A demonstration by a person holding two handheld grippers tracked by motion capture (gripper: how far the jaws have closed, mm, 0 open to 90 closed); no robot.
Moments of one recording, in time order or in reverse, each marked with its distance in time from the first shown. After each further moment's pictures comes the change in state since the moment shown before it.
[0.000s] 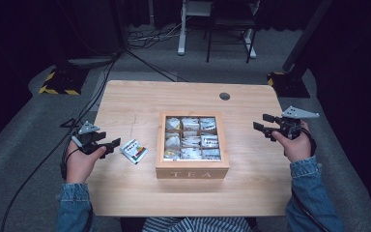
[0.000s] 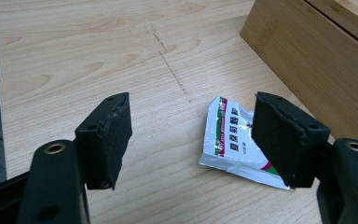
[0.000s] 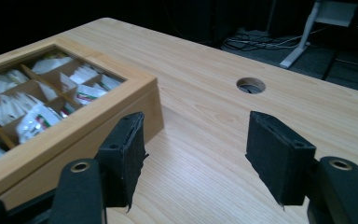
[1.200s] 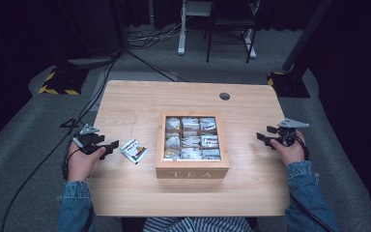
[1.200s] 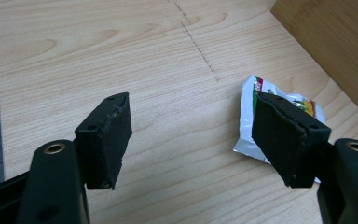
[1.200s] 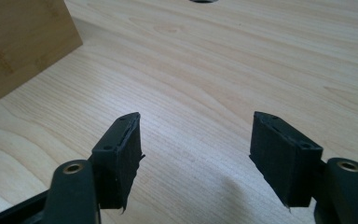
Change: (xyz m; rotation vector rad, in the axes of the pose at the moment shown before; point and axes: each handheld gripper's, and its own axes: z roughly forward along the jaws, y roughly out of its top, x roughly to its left) left arm 0.019 -0.016 0.020 0.049 0.013 -0.044; right arm -0.047 -0.076 0.033 0.147 -0.120 0.042
